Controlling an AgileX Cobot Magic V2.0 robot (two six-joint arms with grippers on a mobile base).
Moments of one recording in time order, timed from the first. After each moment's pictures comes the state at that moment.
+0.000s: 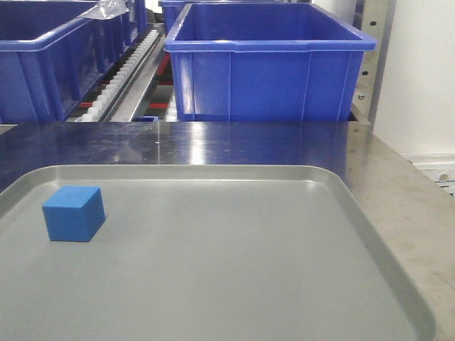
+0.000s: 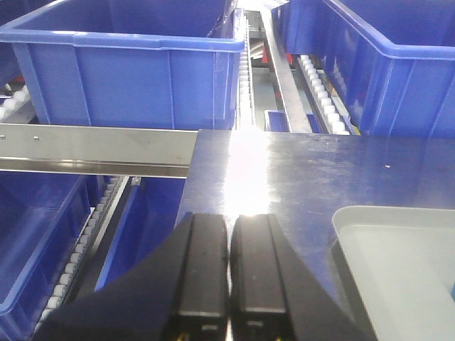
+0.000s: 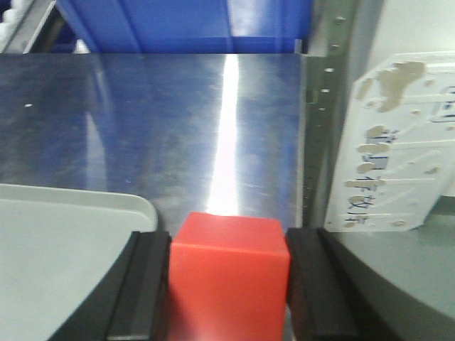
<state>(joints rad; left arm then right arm) -0.03 -0.01 0.01 0.18 0.15 -0.27 0.23 0.78 -0.58 -0.03 0.33 0.23</state>
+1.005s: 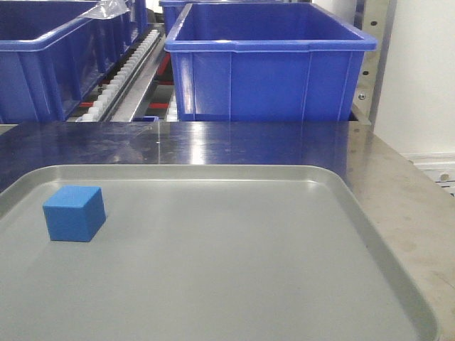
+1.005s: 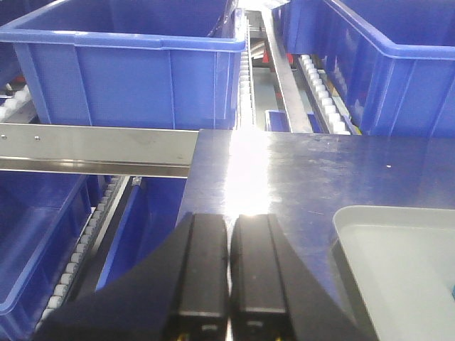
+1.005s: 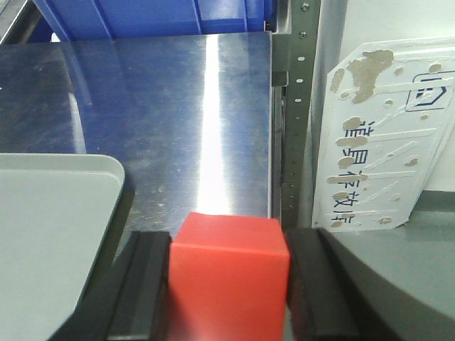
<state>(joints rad) -0.03 -0.01 0.01 0.18 0.15 -0.27 0.19 0.57 -0.34 -0.03 0.26 0.23</state>
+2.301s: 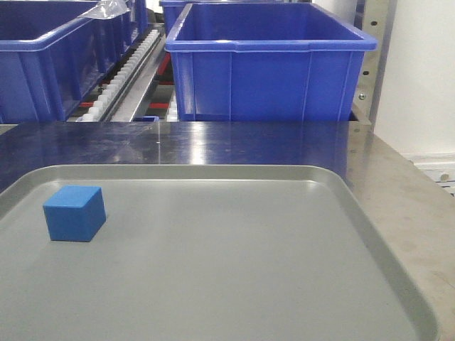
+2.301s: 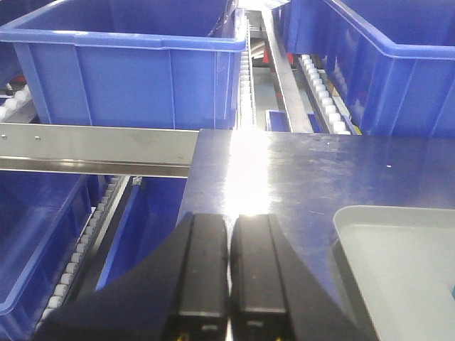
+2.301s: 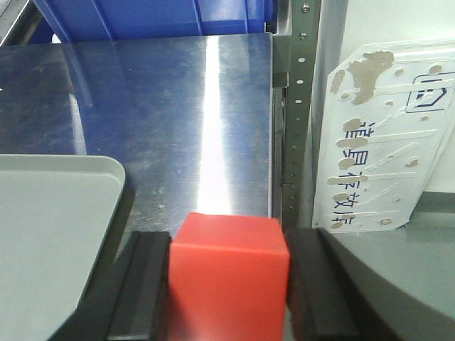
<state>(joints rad) -0.03 -0.01 0.01 0.18 0.15 -0.27 0.19 0.57 -0.34 -0.03 0.26 0.23</state>
